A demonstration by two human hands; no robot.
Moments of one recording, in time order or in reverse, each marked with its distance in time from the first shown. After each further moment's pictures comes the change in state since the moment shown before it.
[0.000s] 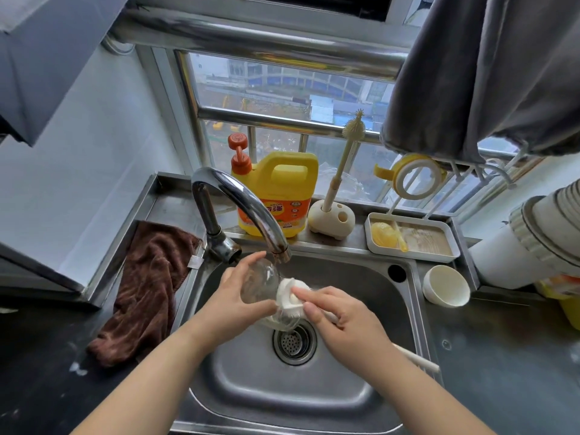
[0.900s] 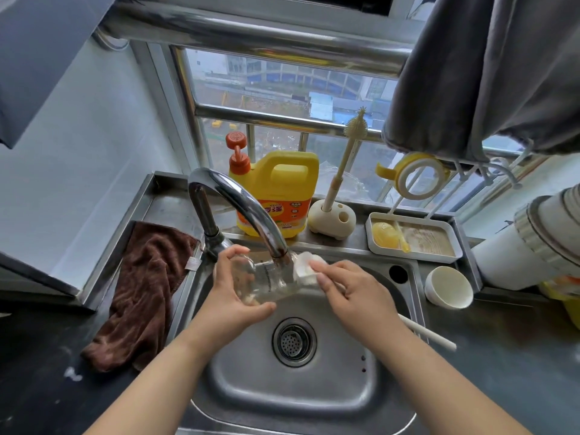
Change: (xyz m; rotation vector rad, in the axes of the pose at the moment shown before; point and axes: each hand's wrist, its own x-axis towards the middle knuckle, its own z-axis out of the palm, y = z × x) left_hand 0.007 -0.011 0.004 -0.225 0.123 0.188; right_hand 0.033 0.008 -0.019 -0.274 0.103 0.050
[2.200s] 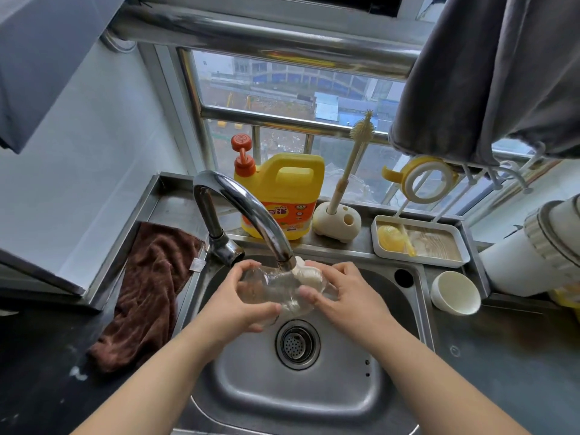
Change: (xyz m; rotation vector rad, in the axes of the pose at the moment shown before) left_hand -0.001 0.017 0.001 -0.105 0.012 -0.403; right_hand 0.010 -0.012 0.004 0.072 -0.184 0.085
